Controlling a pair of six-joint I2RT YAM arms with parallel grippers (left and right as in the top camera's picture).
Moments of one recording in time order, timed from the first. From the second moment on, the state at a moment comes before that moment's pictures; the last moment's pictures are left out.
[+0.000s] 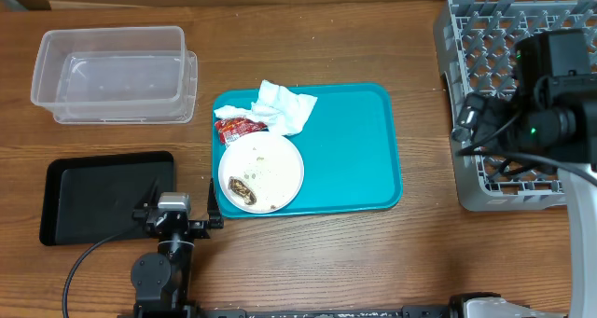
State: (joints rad) left arm 0.02 0.02 0.01 -0.08 0.02 0.03; right arm 0.06 1.42 1.83 -1.64 0.09 0.45
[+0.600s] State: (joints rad) left arm 0.02 0.02 0.01 0.10 0.50 -0.63; right arm 0.03 1.42 1.83 -1.46 0.05 0.48
